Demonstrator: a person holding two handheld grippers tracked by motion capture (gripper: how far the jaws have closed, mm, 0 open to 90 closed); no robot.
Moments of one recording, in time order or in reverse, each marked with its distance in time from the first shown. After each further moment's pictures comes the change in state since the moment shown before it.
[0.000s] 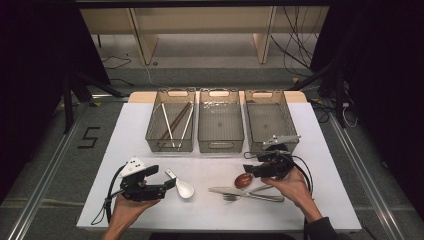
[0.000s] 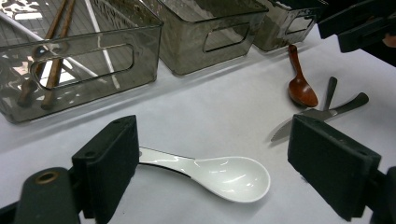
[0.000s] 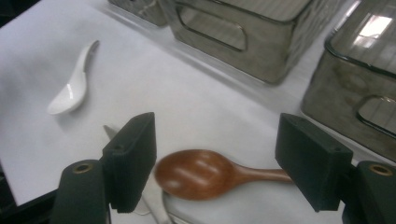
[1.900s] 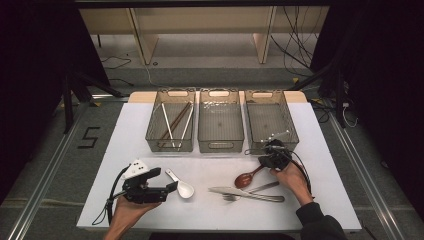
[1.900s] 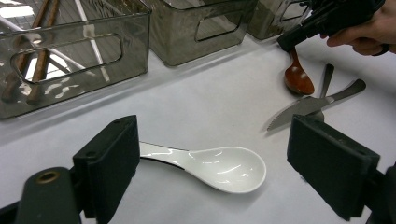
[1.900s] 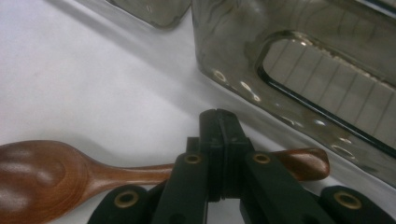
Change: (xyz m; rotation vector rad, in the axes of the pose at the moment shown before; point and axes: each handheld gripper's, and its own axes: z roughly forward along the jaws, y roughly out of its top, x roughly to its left) left arm -0.004 -0.004 0.003 0.032 -0.017 0.033; right arm -0.051 -0.007 0.048 0.194 -0.228 -0.005
